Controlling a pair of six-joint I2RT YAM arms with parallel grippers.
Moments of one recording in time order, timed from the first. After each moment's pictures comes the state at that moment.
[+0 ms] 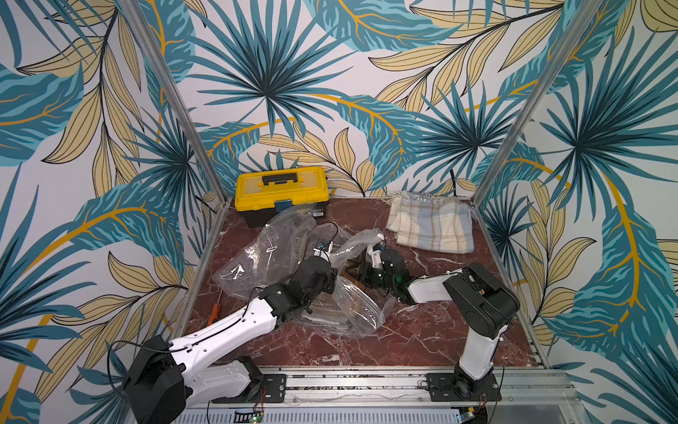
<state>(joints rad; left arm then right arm) -0.79 1.16 0.79 -0.20 -0.34 -0.32 0.56 1.88 0.78 0.59 -0.40 0.98</state>
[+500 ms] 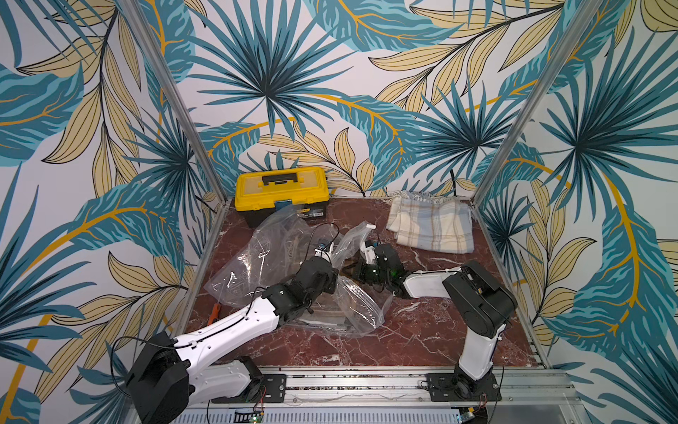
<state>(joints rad) -0.79 1.19 0.78 -0.17 -0.34 -0.32 0.58 1.85 0.88 0.44 -0.44 0.94</state>
